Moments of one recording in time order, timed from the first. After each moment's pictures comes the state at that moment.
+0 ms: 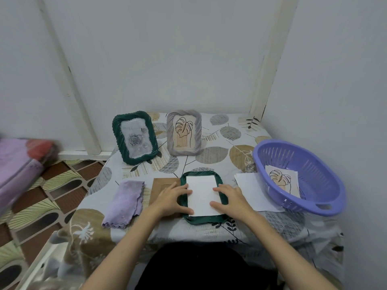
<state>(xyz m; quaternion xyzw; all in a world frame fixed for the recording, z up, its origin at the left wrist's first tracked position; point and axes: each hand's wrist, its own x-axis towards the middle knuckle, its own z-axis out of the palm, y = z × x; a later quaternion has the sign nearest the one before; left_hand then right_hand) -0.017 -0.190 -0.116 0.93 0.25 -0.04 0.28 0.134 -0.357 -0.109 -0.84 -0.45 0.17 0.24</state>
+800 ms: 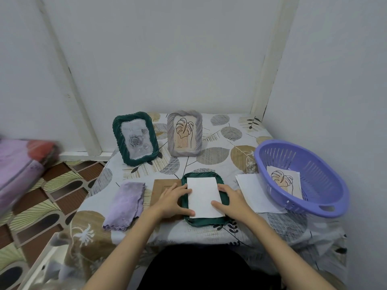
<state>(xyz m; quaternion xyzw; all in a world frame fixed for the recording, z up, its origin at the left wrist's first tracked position) -0.018 -0.189 -0.117 0.92 0.24 -0.04 0.30 0.137 -0.352 -0.121 -0.83 -0.40 0.23 0.32</state>
